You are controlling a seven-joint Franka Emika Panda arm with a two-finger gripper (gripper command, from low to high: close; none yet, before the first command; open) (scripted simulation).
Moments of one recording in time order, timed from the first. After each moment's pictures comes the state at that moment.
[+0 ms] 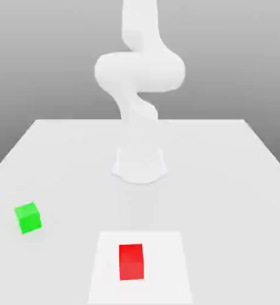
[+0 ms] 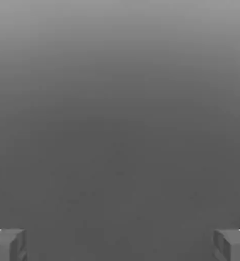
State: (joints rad) arm 0.00 -0.71 -0.01 -2.34 0.00 2.35 0.79
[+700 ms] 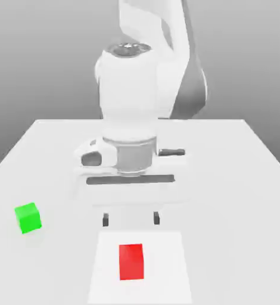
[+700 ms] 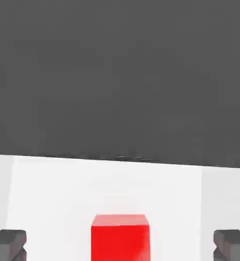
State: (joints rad) arm 0.01 0.06 -0.05 -2.65 0.01 2.74 0.67
